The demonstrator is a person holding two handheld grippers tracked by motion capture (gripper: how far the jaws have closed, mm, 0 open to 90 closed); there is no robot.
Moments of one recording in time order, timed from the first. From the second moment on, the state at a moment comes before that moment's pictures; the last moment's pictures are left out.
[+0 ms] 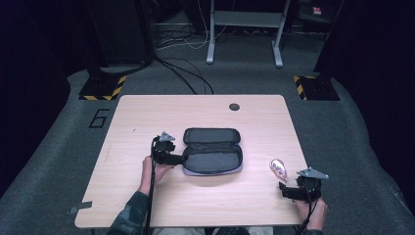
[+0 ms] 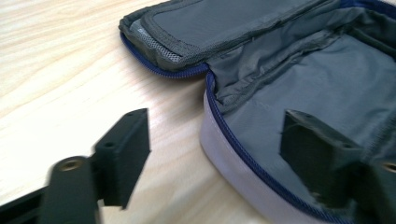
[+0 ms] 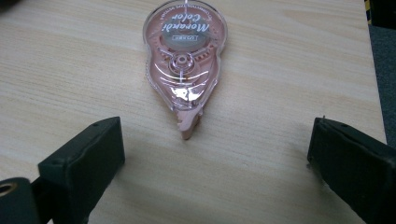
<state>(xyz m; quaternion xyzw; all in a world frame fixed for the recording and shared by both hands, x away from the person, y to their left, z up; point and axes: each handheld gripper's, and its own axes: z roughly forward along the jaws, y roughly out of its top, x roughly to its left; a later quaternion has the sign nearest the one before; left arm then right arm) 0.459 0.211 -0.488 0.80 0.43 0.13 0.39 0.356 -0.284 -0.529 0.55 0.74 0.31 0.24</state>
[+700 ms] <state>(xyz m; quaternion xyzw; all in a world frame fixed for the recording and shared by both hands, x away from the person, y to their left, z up) 0.408 0.252 -0.495 0.83 0.43 0.15 0.32 0.357 -0.283 -0.529 0.55 0.73 0.32 0.23</state>
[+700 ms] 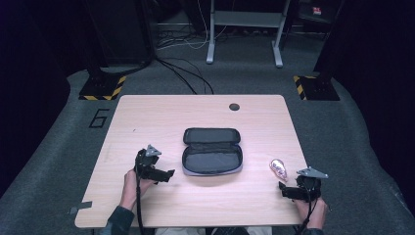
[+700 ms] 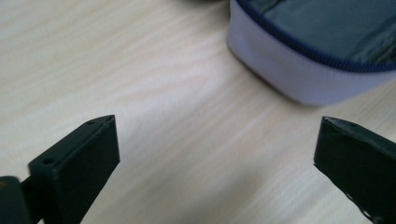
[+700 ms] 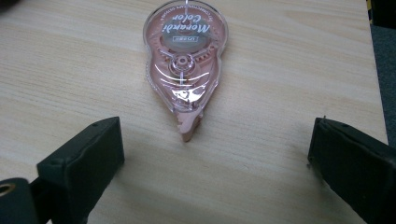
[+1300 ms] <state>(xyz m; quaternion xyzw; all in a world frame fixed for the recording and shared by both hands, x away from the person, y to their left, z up) 0.384 0.277 -0.530 0.80 0.47 0.20 0.33 0.353 -0.288 -0.521 0.56 0.72 0.34 0.22</state>
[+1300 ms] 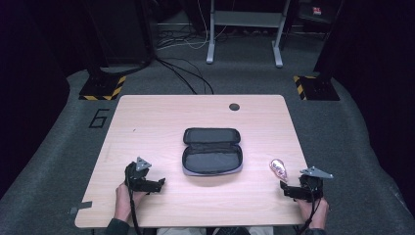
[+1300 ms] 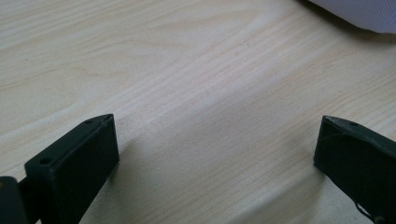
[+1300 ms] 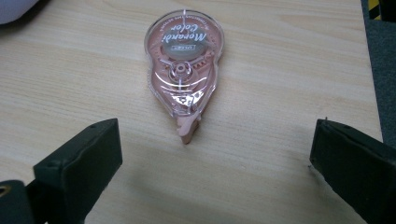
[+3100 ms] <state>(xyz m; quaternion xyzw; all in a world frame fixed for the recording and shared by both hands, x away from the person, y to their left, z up) 0.384 0.275 -0.532 0.79 0.47 0.21 0.34 0.383 -0.261 -0.510 0.53 0.73 0.36 0.24</state>
